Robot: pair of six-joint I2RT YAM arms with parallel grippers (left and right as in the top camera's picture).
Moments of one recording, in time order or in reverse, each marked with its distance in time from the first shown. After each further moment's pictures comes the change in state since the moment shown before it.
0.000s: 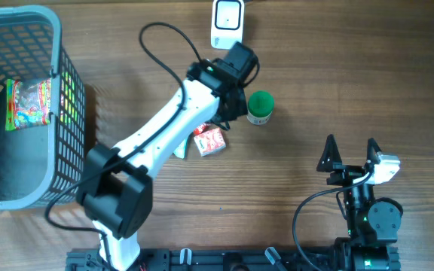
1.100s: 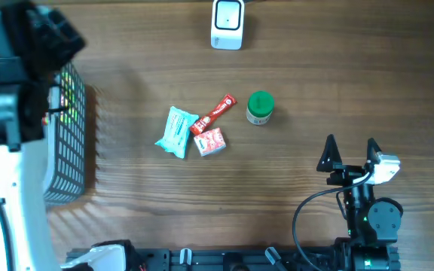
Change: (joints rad) left arm 0.771 -0.536 0.173 -0.015 -0.261 0.294; right arm 0.000 0.000 0.000 0.000 0.000 0.000
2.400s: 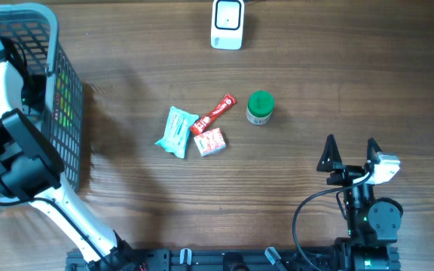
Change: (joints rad) left arm 0.362 0.835 0.002 0.081 0.159 -0.592; right arm 0.000 0.000 0.000 0.000 0.000 0.000
